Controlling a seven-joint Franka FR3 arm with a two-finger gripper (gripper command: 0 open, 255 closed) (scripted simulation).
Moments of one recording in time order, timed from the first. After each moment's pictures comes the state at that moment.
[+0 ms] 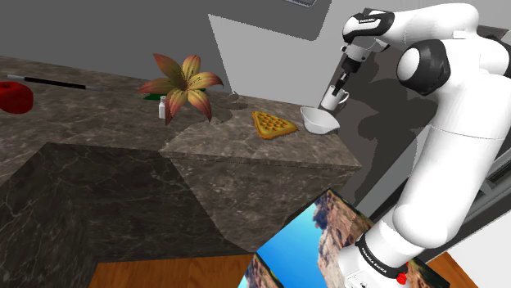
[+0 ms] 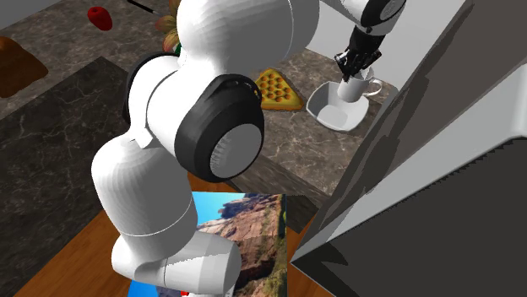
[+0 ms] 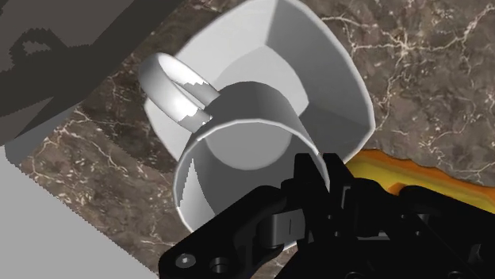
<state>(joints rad) -0.13 0.33 -0.69 -1.50 0.26 1.78 -1.12</state>
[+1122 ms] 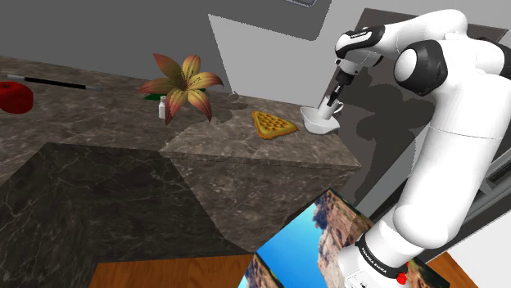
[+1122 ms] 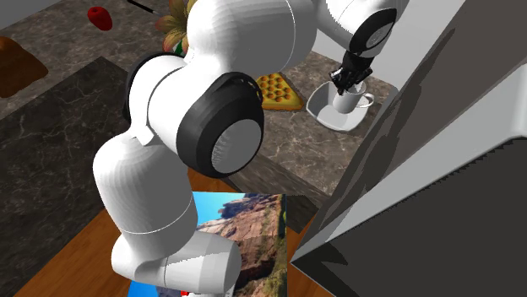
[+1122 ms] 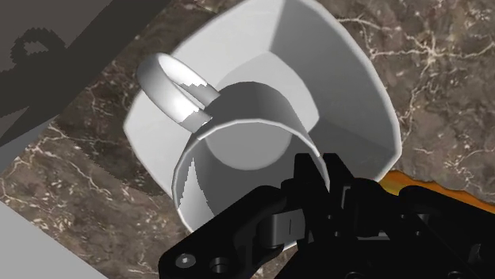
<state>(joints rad) -0.12 0.34 -0.68 -1.63 0.28 1.92 -1.14</state>
